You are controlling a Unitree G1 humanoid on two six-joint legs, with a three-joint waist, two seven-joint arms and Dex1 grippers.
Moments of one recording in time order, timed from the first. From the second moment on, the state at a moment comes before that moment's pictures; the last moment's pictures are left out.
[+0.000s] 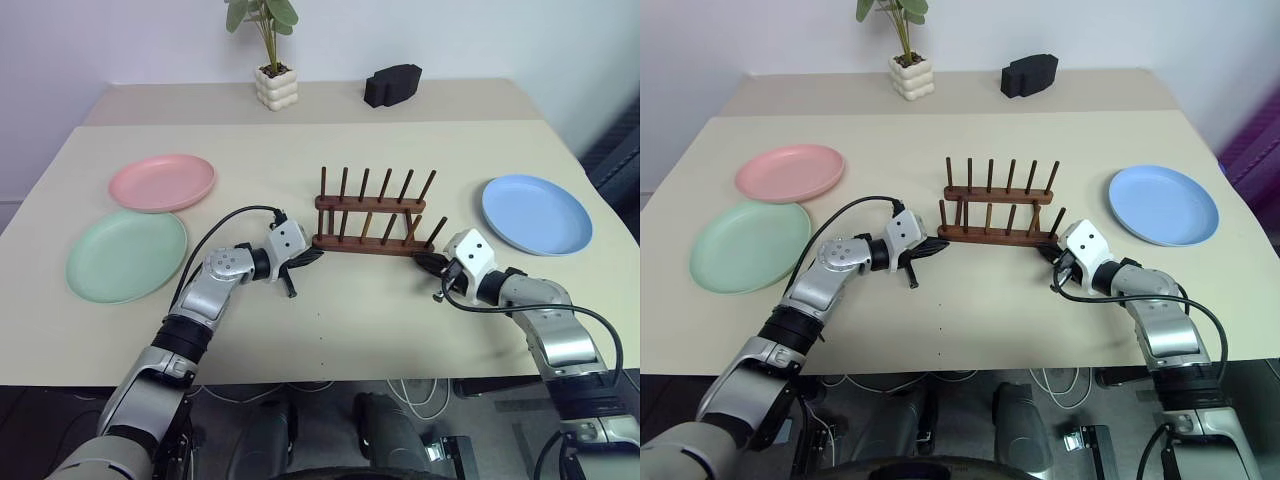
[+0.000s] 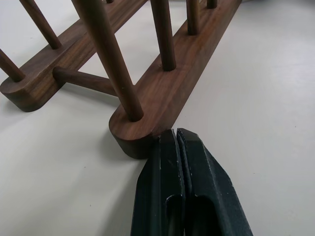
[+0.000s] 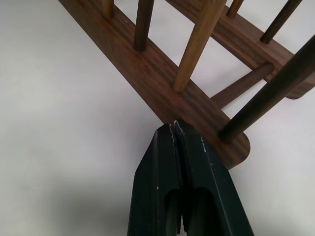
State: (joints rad) left arm -0.57 0.36 -0.28 0.40 -0.03 0.01 -0.84; right arm -0.23 -0.62 -0.01 0.09 0.15 0.17 0.76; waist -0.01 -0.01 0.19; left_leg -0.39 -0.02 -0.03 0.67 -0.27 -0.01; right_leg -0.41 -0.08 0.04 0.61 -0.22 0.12
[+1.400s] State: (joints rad) left arm -0.33 0.63 0.28 0.02 -0.37 0.36 -0.75; right arm -0.09 -0.77 -0.10 -0.13 0.31 0.21 0.95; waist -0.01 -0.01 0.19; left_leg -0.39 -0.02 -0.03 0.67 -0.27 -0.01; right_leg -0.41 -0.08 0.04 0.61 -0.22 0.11
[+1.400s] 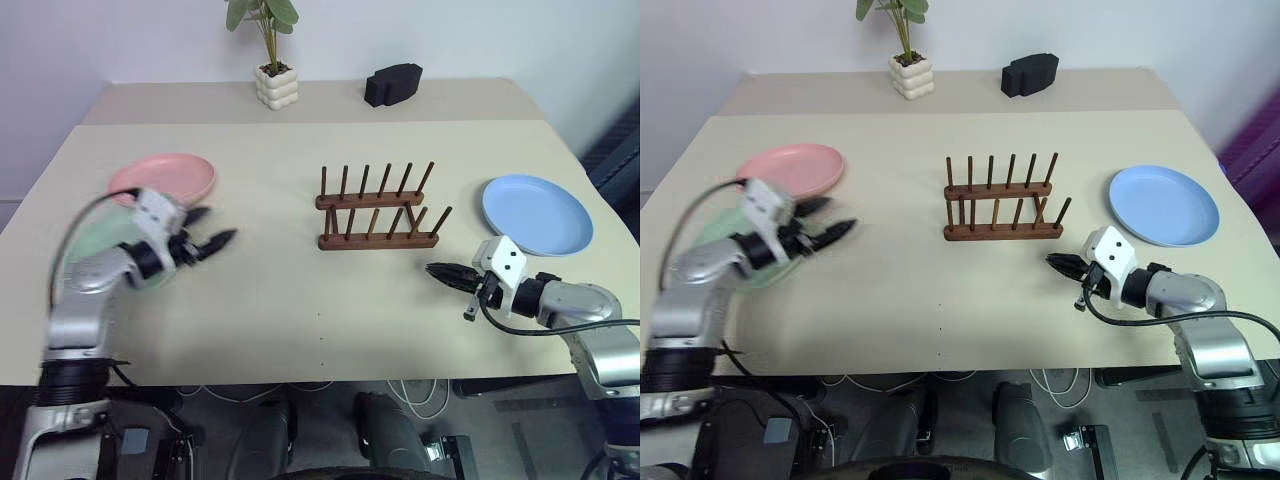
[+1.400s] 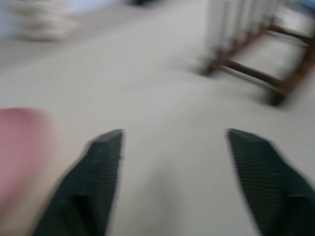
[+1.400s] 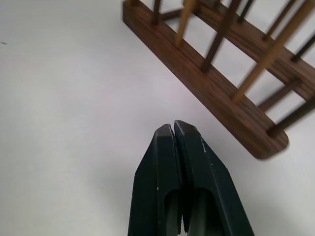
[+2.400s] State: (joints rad) left arm -1.01 0.67 0.45 1.00 -0.27 0.59 -0.02; right arm -0.09 -0.73 -0.08 -0.10 0.39 0.15 1.04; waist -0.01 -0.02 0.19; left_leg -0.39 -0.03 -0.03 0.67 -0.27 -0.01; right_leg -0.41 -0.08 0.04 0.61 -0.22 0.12
